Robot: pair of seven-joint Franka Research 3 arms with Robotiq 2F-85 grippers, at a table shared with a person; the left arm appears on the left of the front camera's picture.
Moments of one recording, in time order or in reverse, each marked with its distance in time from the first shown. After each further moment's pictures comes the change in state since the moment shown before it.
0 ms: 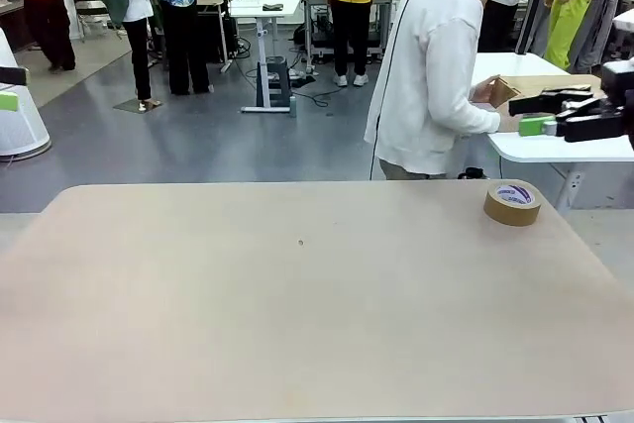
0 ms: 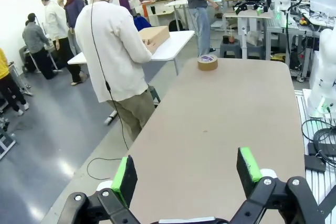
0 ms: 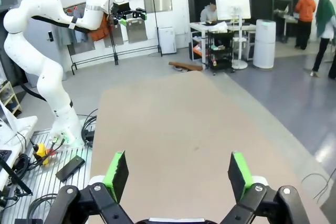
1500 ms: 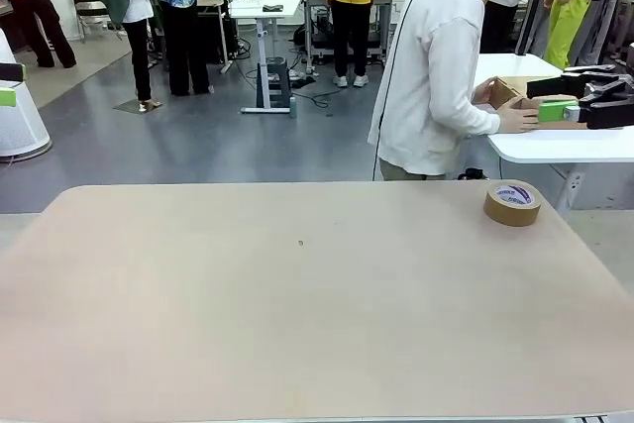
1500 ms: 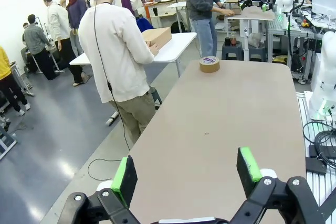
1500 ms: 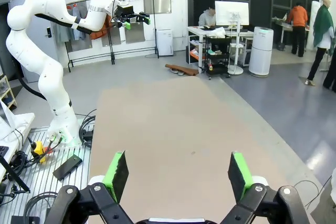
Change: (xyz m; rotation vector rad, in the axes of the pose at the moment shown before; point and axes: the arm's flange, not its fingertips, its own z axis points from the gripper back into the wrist) left arm 0.000 0.001 -0.001 0.005 -0.007 0.006; right arm 0.015 0.012 0.012 -0.010 -0.005 0.040
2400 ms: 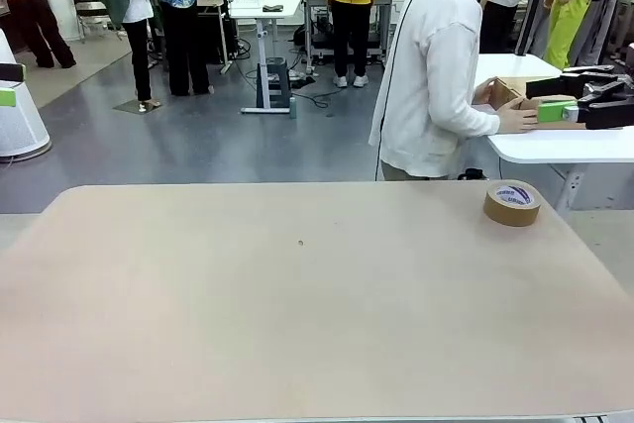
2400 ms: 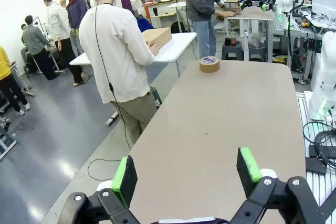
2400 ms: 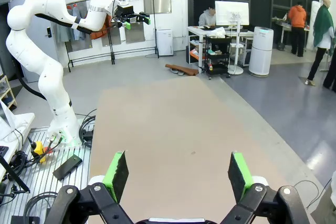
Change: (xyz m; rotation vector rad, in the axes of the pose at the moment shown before) left arm 0.000 0.000 0.000 0.000 0.000 0.000; right arm 0.000 0.000 0.000 0.000 0.000 0.000
